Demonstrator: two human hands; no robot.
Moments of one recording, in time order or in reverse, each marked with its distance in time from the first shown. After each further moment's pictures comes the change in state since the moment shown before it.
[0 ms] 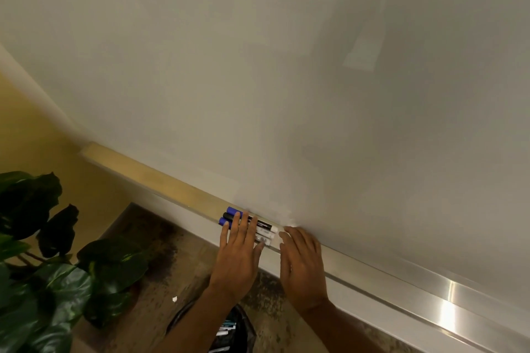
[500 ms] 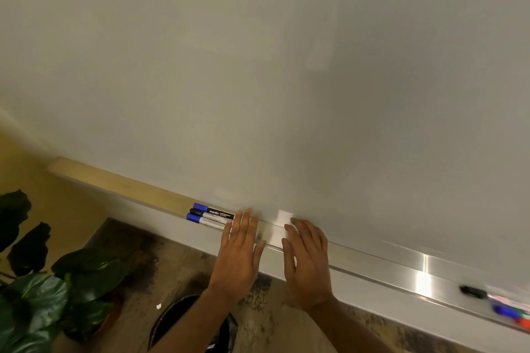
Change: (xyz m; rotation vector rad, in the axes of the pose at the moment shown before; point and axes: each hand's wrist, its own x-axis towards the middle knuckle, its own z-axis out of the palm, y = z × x) left_hand -0.027 0.099 -0.032 -0.175 0.079 0.138; right_hand -0.039 0.035 -0.107 0.015 0.092 0.099
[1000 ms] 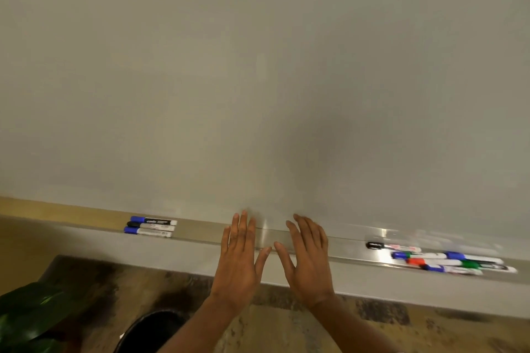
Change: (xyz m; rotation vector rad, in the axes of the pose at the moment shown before) left_hand -0.017 0.172 0.013 0.016 -0.040 0.119; right_hand -0.062 0.088 -0.135 -0.141 0.003 0.158
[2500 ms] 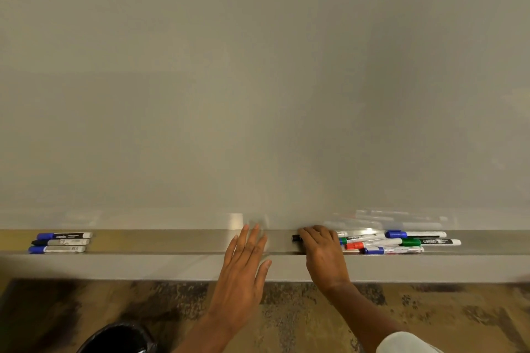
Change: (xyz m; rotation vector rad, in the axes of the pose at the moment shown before) left_hand 0.015 0.153 0.105 -0.111 0.041 0.227; right_hand -0.037 0.232 -0.024 -0.202 -0.122 0.118
